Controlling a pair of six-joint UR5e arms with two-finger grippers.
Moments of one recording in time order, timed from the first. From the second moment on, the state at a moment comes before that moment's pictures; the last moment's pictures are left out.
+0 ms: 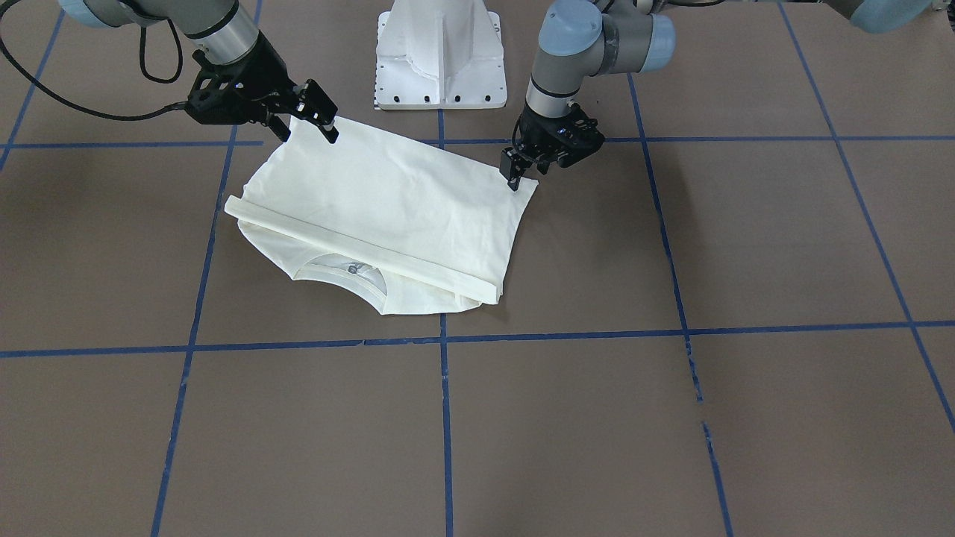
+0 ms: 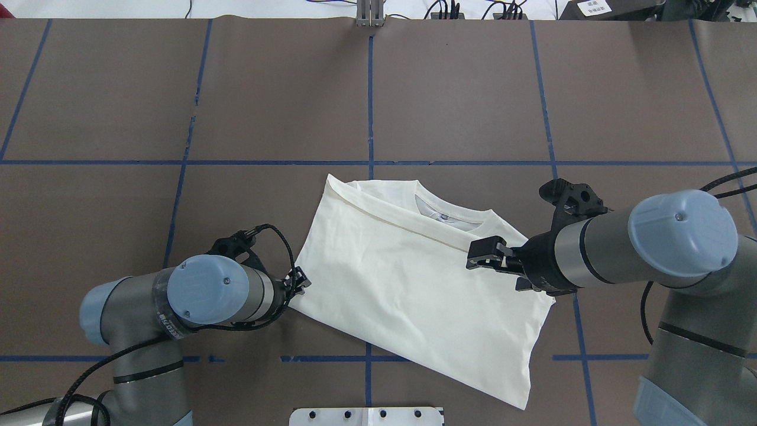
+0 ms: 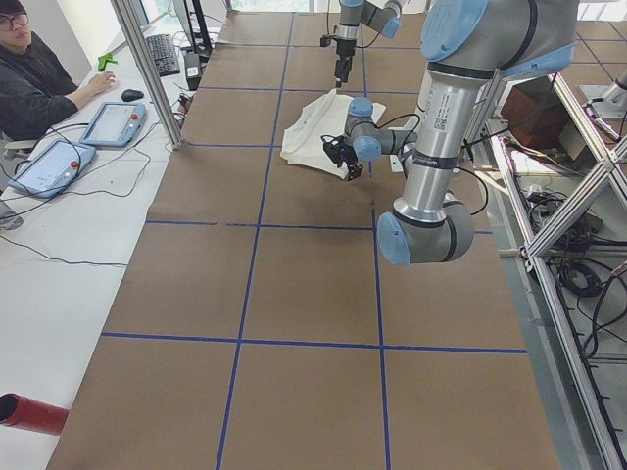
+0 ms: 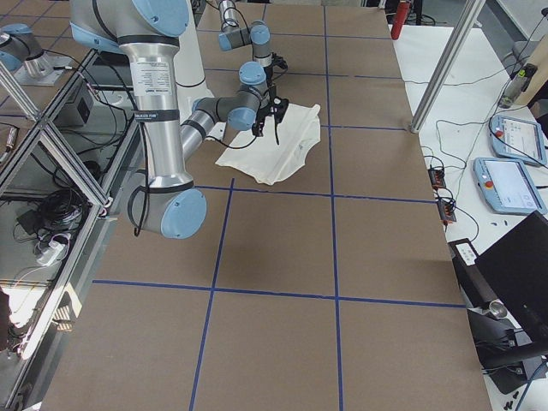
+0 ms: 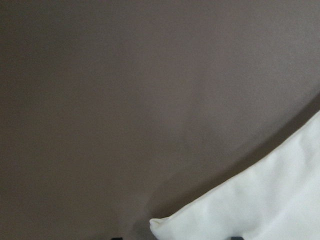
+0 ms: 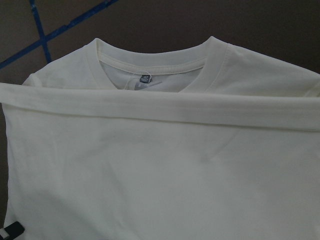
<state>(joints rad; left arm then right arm) -0.31 -1.96 -1.86 -1.78 -1.69 -1.97 0.49 -1.44 2.16 -1.22 1.91 1.66</state>
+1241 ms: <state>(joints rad) -0.32 -1.97 -1.86 -1.76 -1.68 -1.95 0.49 -1.44 2.16 -1.22 1.91 1.66</state>
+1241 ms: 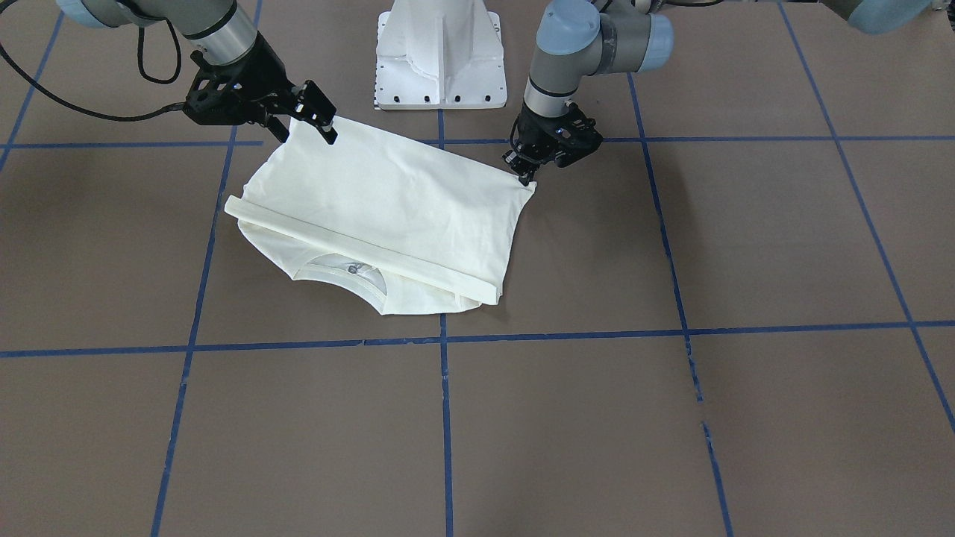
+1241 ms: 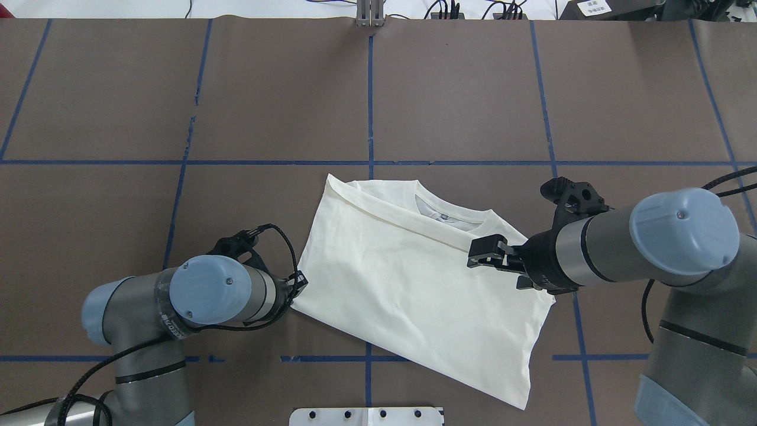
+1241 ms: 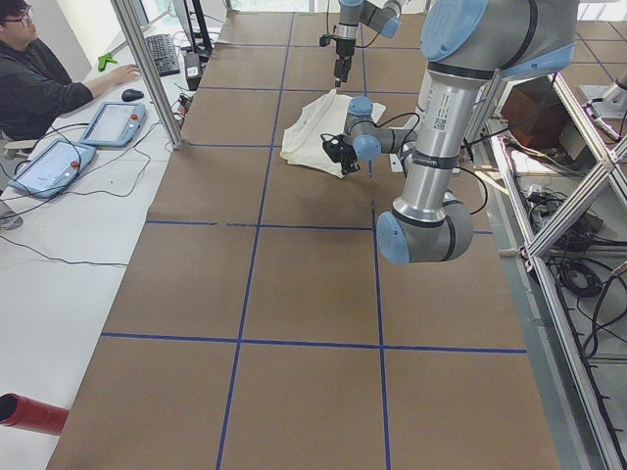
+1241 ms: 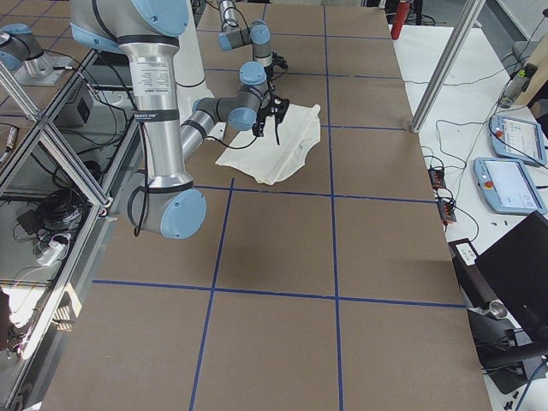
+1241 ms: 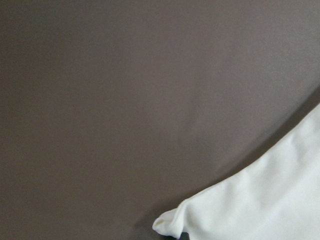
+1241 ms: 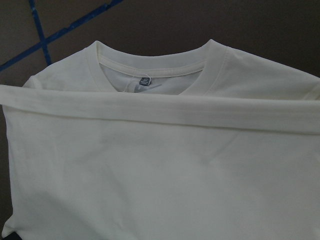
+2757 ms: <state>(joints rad) -0.70 -2.40 -1.13 -2.10 -1.64 -1.48 0.53 -1.44 2.14 -1.23 1.92 1.66</state>
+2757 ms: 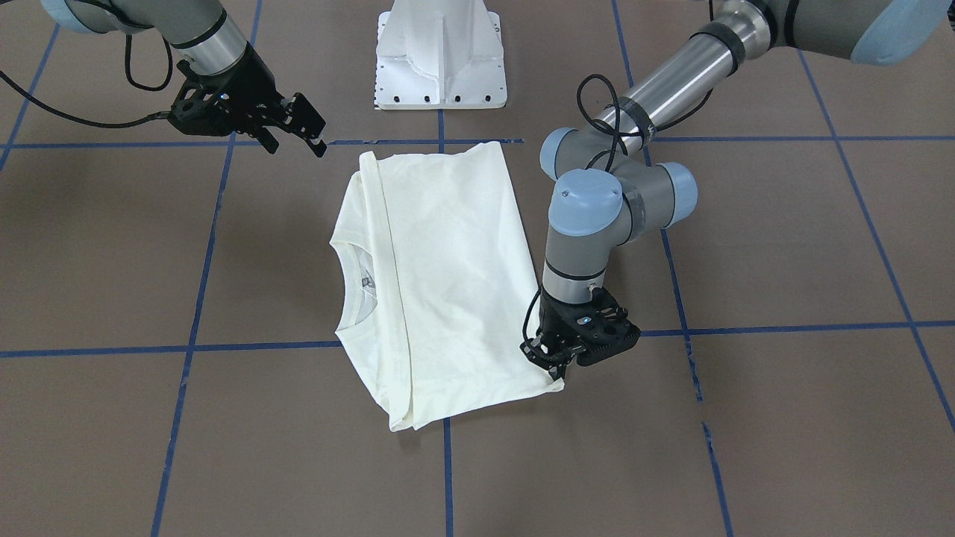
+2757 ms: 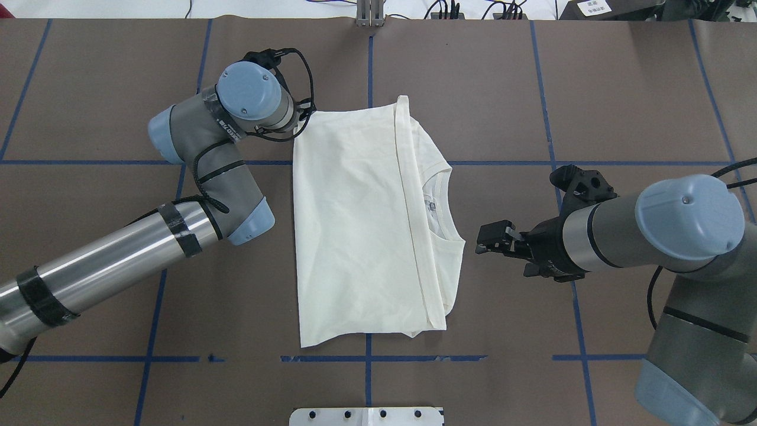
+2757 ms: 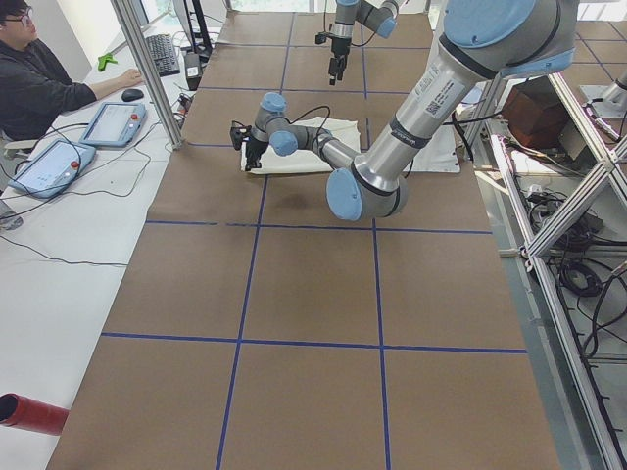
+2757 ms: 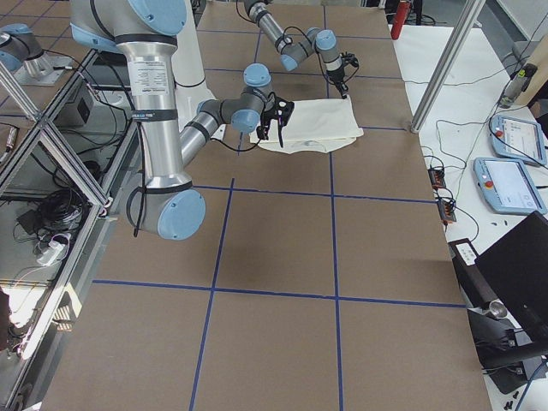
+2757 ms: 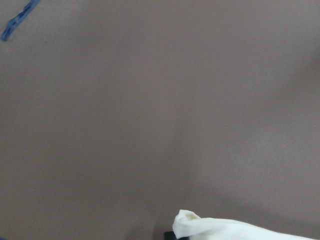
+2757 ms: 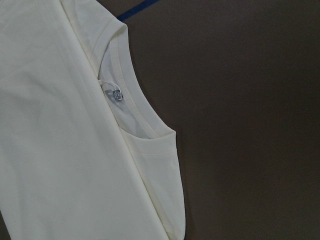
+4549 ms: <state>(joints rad) -0.74 -2.15 -1.63 -1.88 -1.81 -1.36 0.43 -1.15 1.97 -1.57 1.77 1.46</state>
